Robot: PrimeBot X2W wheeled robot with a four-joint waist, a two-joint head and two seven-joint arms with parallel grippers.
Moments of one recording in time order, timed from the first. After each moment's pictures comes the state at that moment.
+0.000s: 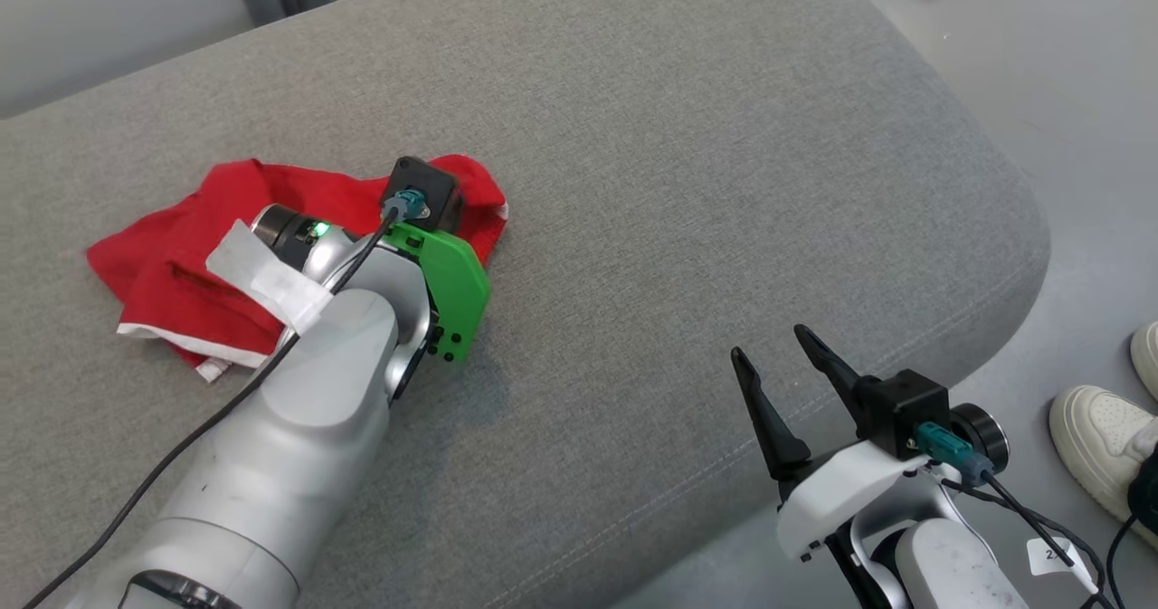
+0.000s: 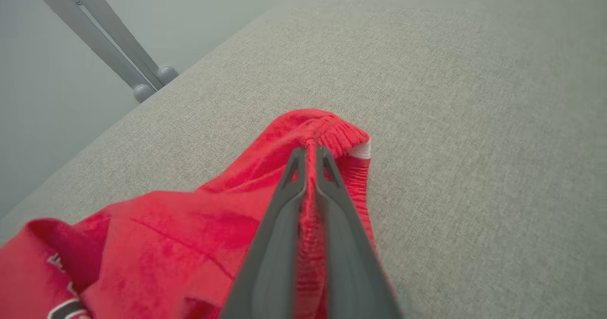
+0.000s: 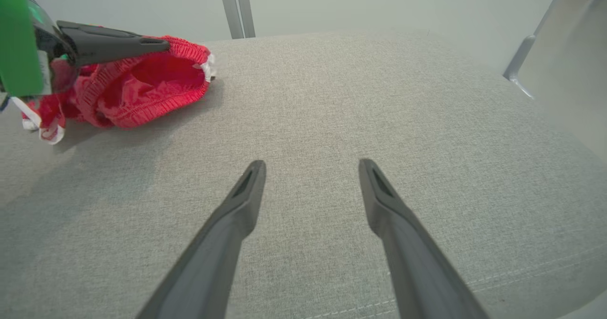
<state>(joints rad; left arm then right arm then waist) -0.89 0.10 -0.76 0.98 -0.40 -0.04 0.02 -0.12 -0.05 0.22 0.12 0.11 0.13 -0.06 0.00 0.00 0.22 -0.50</state>
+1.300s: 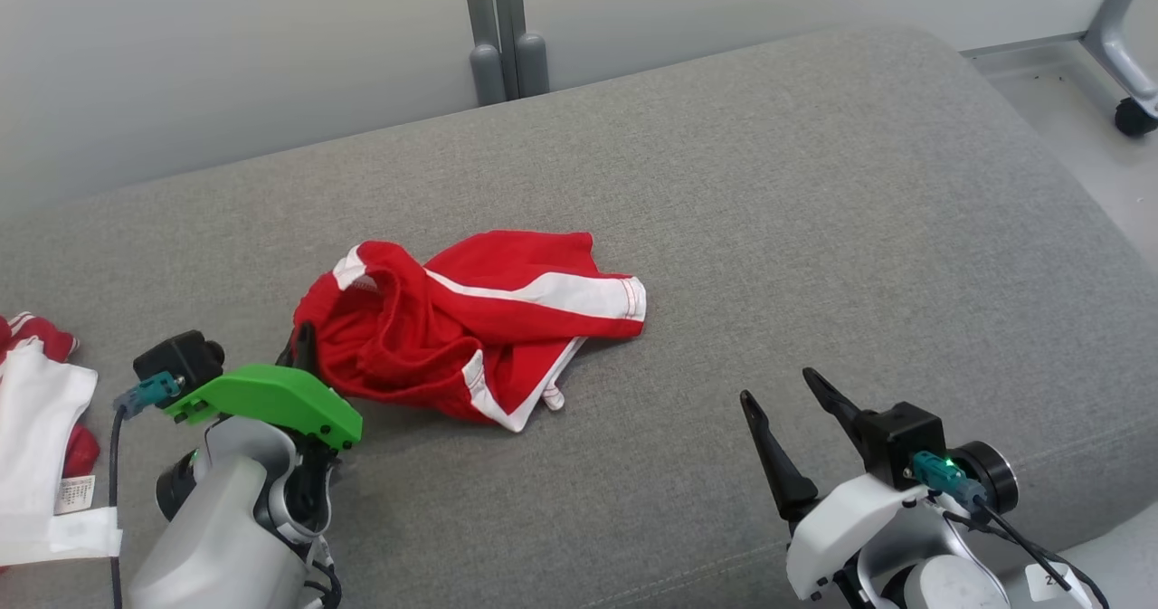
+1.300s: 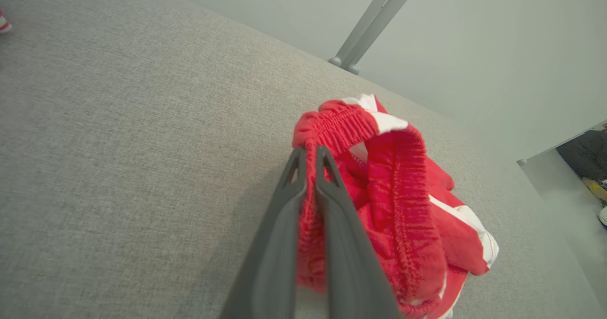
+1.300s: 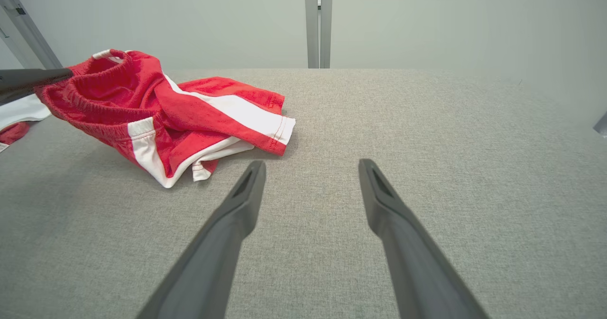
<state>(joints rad) -0.53 0.22 -0.48 0.78 -1.09 0.07 -0.18 -0.04 -0.05 0.20 0.09 0.07 0.13 0.00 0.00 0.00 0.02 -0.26</state>
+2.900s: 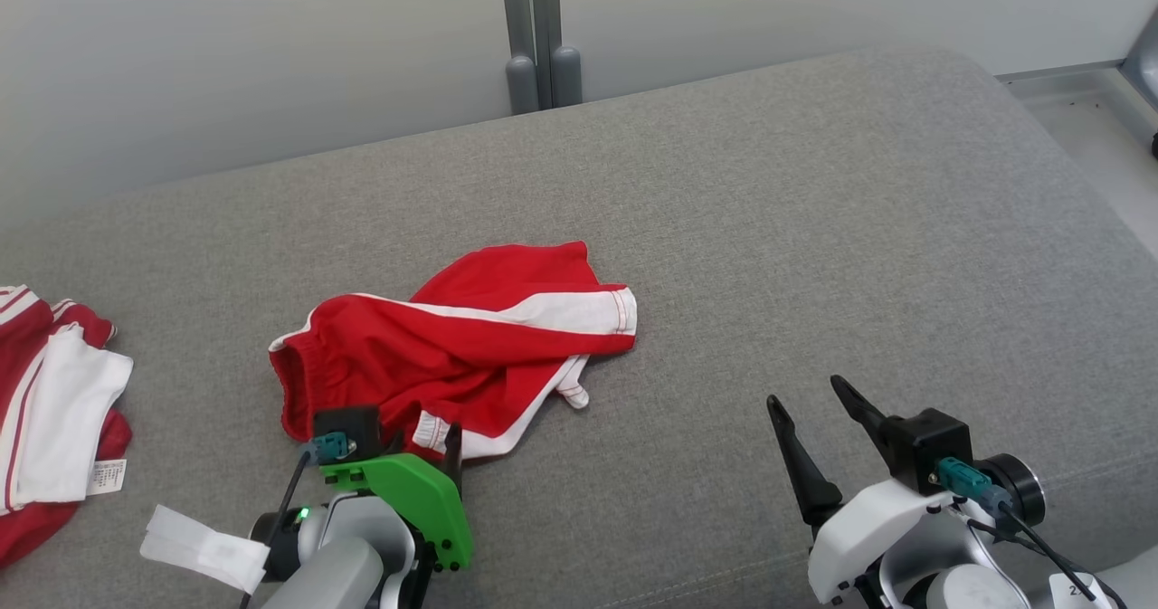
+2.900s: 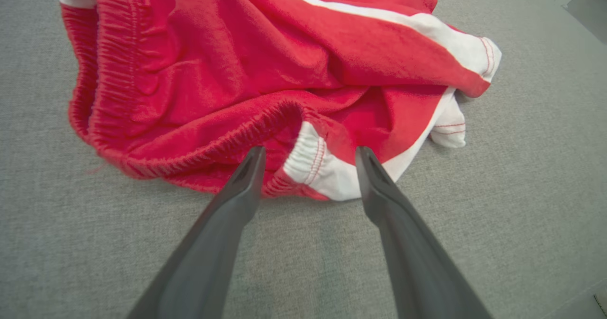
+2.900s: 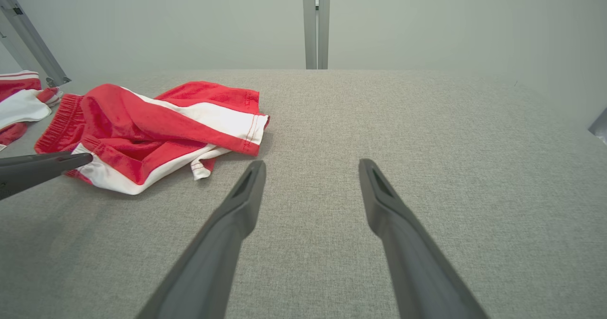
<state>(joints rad) -0.38 0.21 -0.73 0.62 -0.89 0.22 -0.05 -0.01 -0.05 0.15 0.07 0.07 0.13 0.03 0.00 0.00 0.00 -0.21</state>
